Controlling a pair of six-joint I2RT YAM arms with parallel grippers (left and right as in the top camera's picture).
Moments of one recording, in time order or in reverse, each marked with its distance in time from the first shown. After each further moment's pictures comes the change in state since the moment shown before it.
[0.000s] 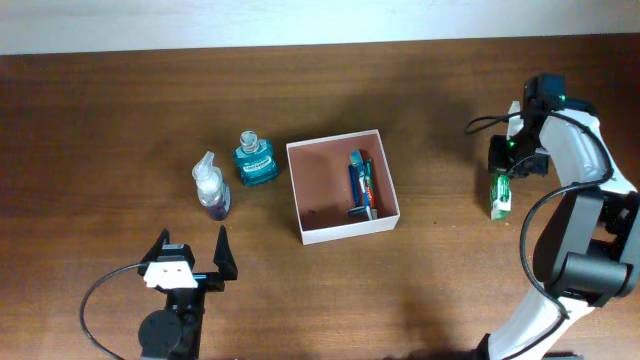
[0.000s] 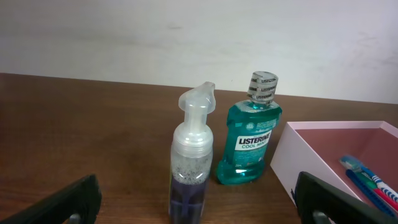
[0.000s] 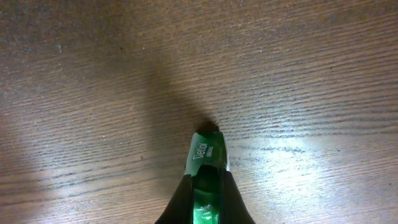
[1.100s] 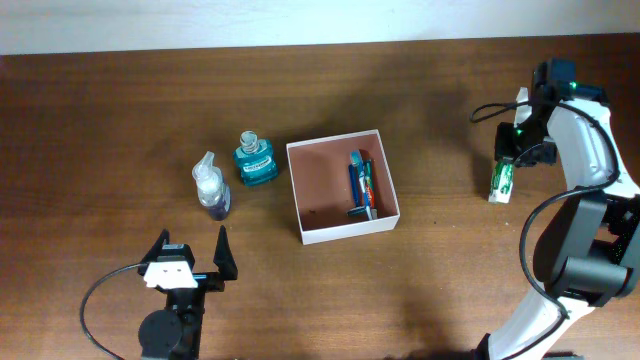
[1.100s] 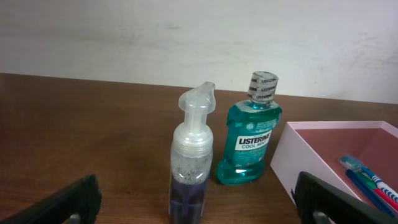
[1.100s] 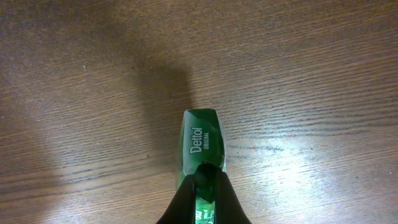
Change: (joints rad) left arm 0.000 0.000 0.000 0.000 0.000 0.000; right arm -0.002 -0.001 0.113 -0.076 0.003 0.001
